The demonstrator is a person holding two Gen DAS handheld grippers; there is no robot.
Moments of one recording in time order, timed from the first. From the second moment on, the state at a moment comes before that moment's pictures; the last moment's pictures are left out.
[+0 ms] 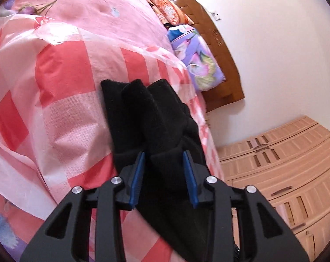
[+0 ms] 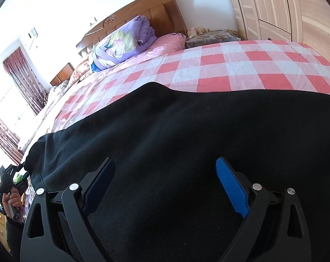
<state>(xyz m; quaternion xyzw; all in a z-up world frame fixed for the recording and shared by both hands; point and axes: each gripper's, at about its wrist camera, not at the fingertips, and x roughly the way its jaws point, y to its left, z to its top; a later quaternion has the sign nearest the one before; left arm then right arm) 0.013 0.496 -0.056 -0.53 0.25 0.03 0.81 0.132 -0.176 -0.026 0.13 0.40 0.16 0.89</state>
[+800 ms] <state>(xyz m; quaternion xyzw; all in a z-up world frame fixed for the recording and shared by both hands) 0.037 0.488 -0.069 -0.45 0.37 0.03 0.81 0.133 -0.178 -0.026 0.14 0.40 0.16 0.89</state>
